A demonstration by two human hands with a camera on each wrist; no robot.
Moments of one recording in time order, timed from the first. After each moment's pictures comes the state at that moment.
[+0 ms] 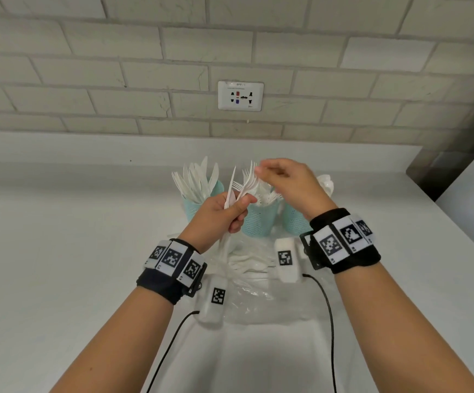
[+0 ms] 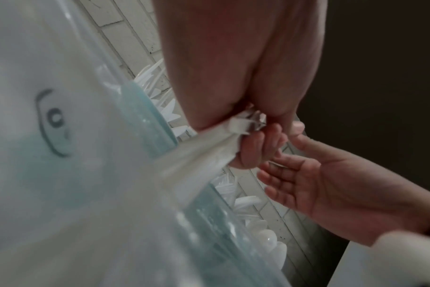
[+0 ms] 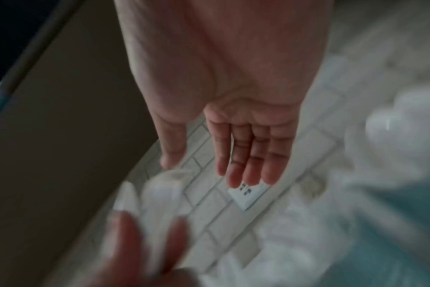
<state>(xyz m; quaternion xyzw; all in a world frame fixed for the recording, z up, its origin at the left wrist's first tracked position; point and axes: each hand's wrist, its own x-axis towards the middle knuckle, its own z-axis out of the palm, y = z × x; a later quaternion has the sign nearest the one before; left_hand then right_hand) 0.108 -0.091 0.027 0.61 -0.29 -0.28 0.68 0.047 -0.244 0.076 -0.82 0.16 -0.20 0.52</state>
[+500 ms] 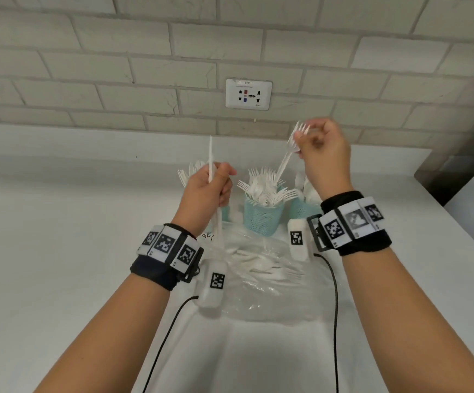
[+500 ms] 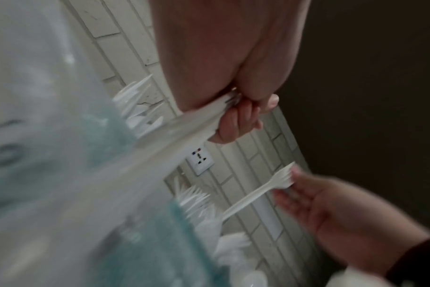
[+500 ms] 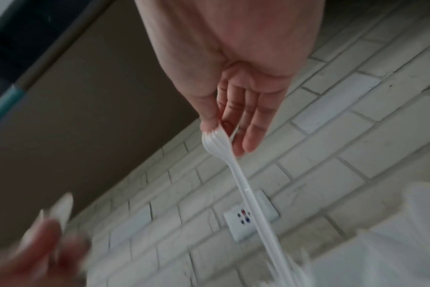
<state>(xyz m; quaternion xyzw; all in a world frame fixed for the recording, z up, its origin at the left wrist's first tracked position) 0.130 -0.084 0.049 0.60 -0.26 -0.14 0.74 0.060 -0.265 0.103 -0.76 0.18 -0.42 0.47</state>
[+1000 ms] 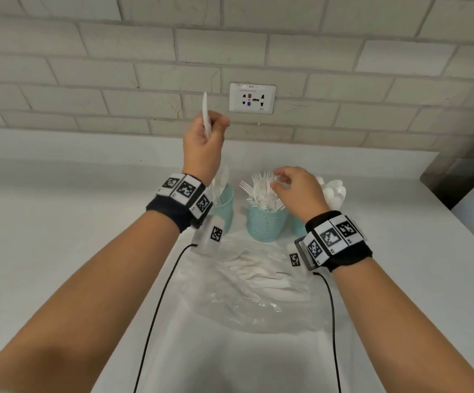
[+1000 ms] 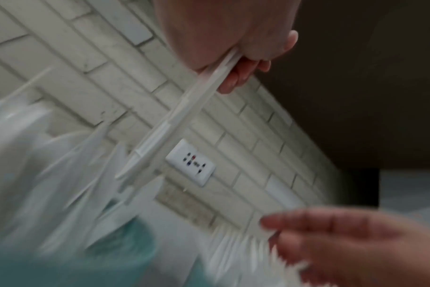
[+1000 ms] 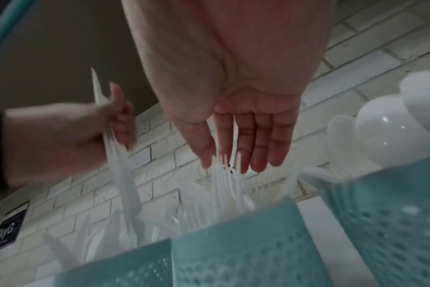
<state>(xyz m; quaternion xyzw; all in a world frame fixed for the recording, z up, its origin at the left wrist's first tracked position) 0.189 -0.114 0.091 0.61 -0.27 0.10 0.74 0.072 -0.257 0.054 -0.91 0.20 -0.20 0.29</state>
